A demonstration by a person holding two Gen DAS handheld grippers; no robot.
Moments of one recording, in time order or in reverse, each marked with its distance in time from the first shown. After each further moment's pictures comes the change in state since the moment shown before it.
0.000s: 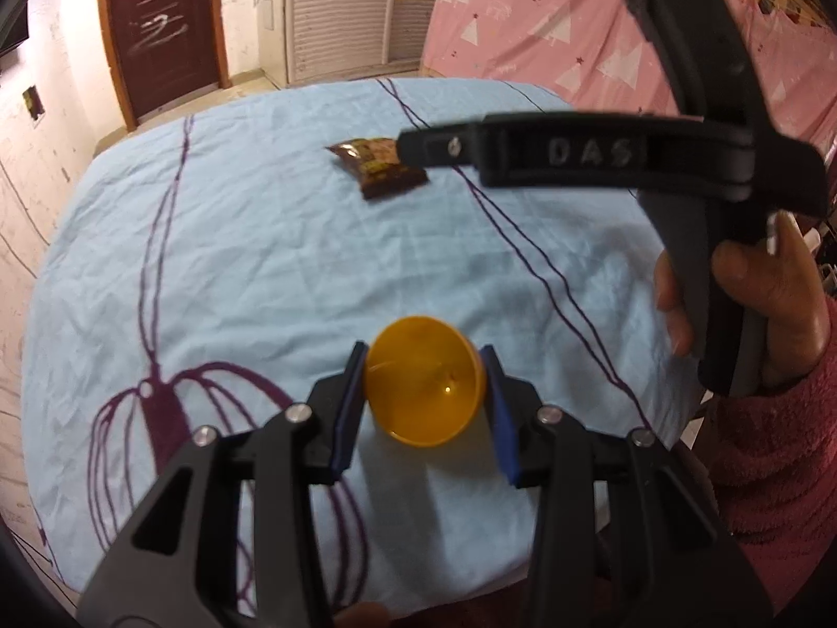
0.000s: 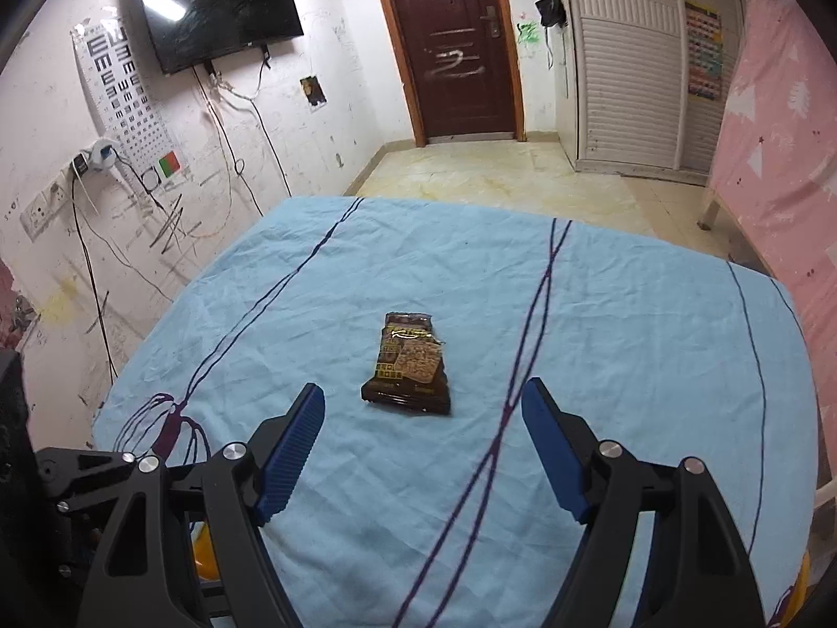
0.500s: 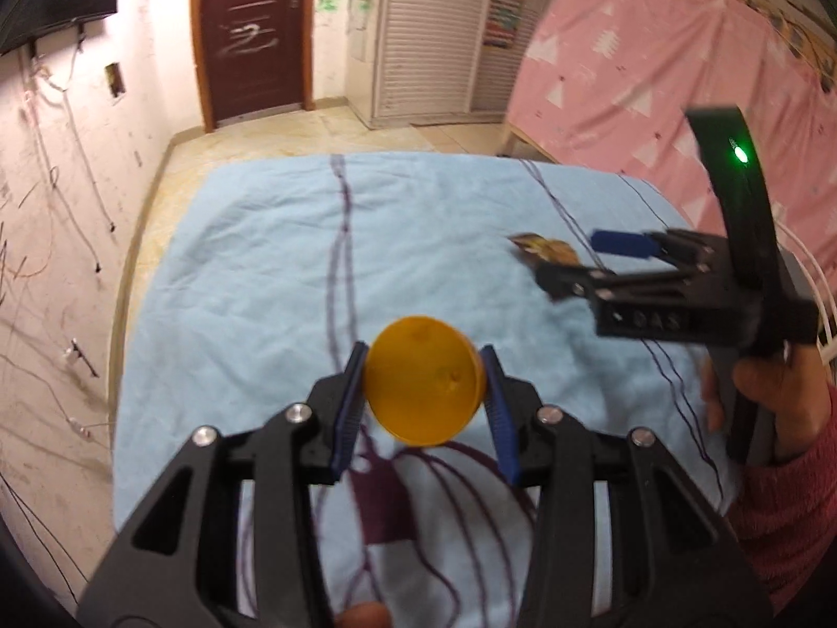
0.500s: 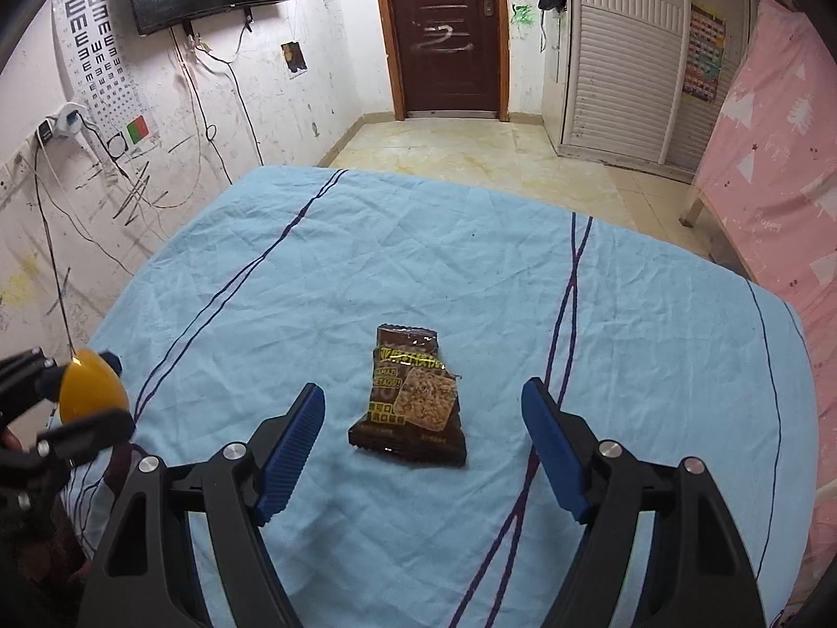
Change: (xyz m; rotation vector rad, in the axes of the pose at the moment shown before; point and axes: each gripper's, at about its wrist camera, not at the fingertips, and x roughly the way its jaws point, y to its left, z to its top) left arm -0.033 0.084 0.018 -0.158 -0.132 0.152; right arm 0.045 0.017 0.015 -0.035 0.069 -0.107
